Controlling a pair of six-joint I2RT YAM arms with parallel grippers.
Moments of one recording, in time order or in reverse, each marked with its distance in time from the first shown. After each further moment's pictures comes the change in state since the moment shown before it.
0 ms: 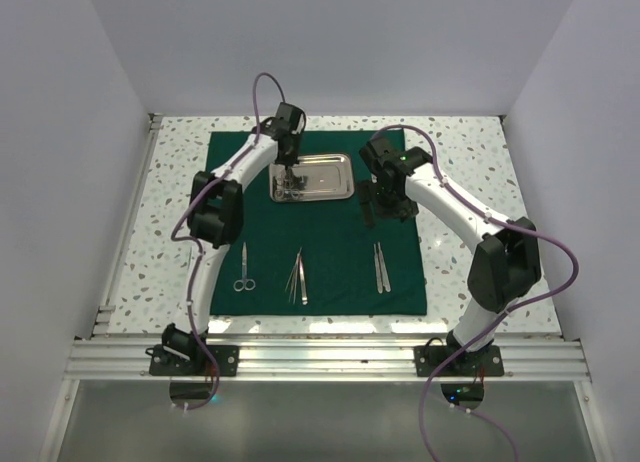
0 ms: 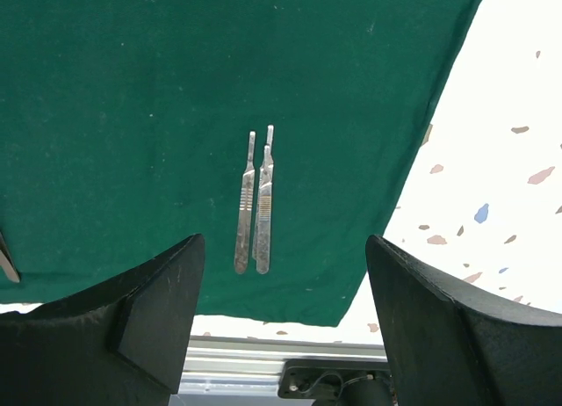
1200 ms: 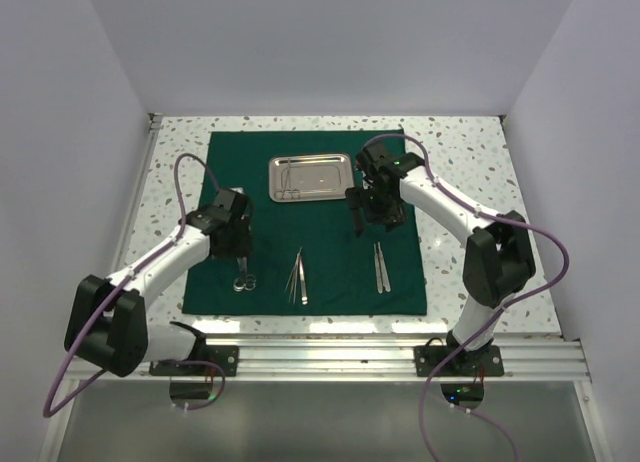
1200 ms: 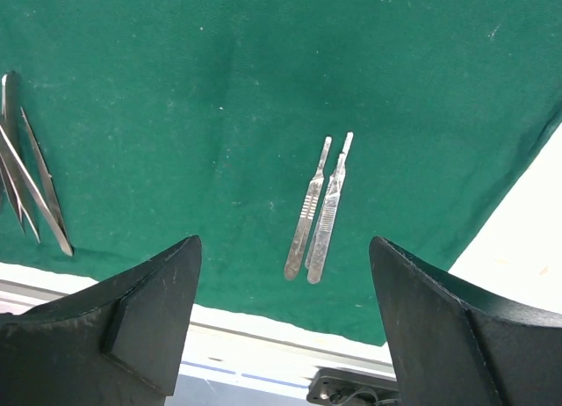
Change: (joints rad) left arm -0.008 -1.190 -1.398 0.007 -0.030 -0.282; right arm 0.000 0.040 -0.052 0.084 -0.185 0.003
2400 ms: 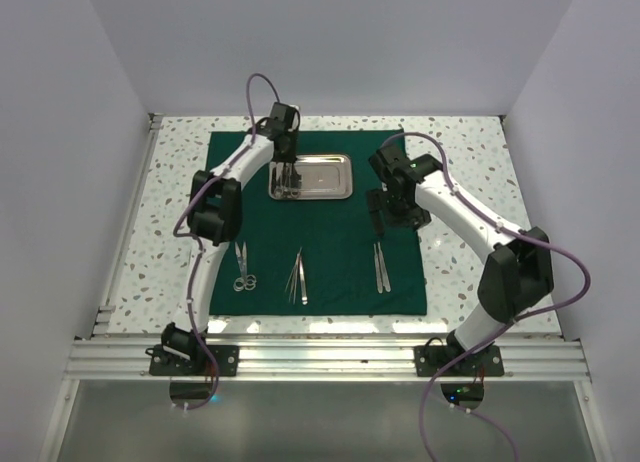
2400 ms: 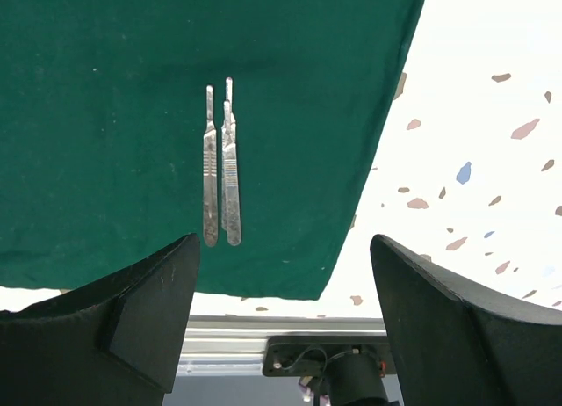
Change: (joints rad) left arm 0.045 1.230 1.417 0.061 0.096 0.238; right arm -0.020 -0.138 -0.055 -0.112 0.200 -0.003
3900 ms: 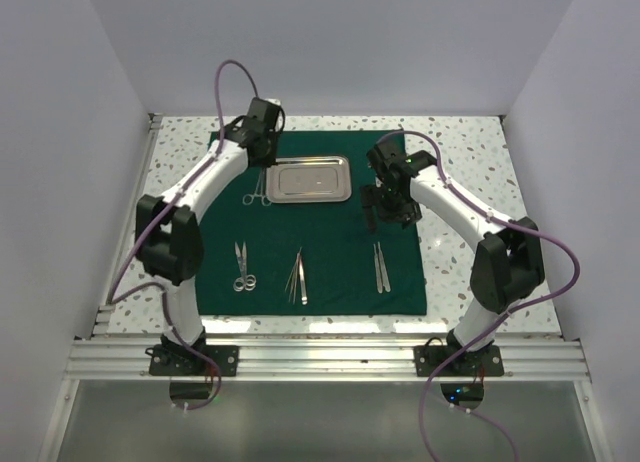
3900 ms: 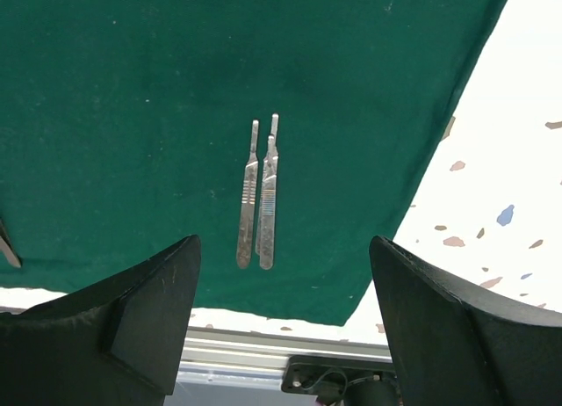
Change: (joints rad) left arm -0.045 -0.507 -0.373 -0.103 -0.178 0.029; right arm -0.021 0.084 0.040 0.058 -0.098 -0.018
